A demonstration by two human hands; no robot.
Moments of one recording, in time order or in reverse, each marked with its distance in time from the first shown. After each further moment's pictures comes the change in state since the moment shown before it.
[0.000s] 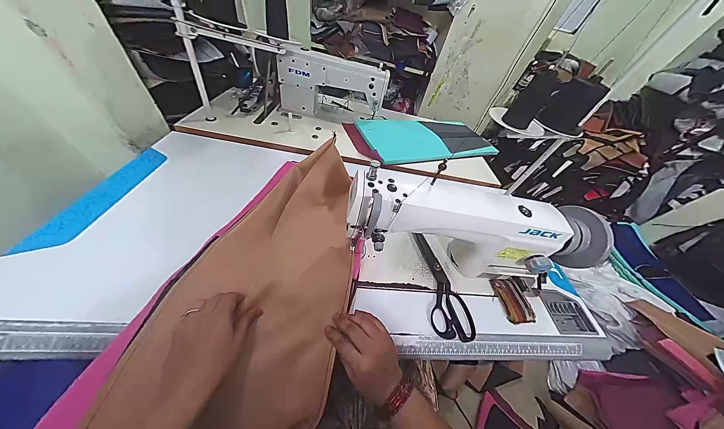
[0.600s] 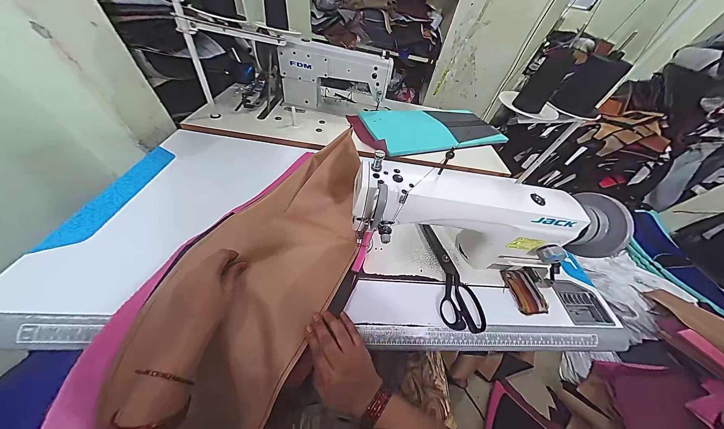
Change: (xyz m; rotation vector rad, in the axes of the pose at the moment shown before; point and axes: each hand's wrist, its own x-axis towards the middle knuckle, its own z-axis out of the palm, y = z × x) left_hand 0.055 -0.024 -0.014 -0.063 -0.021 -0.064; right_hand -0.017 -0.048 0.039 -0.082 -0.149 -0.015
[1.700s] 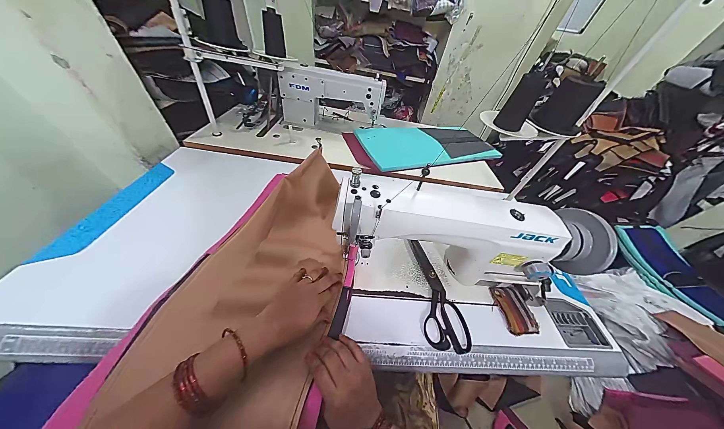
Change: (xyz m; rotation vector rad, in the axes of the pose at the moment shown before) left_hand 0.003 0.120 0.055 0.336 -0.654 0.696; right_hand -0.011 0.026 -0.025 0.092 0.166 0.077
